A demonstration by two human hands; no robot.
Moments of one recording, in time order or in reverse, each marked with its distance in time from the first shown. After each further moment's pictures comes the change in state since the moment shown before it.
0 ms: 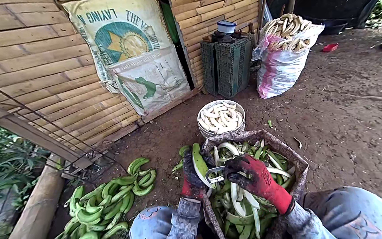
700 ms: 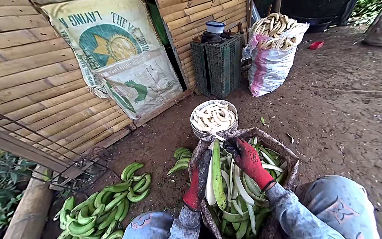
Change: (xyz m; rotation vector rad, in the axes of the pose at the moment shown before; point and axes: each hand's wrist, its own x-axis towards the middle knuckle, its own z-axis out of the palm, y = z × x) left_hand -0.026 -0.021 0.028 1.075 -0.022 0.117; right_hand 0.031 0.019 0.003 -0.116 -0.067 0.615
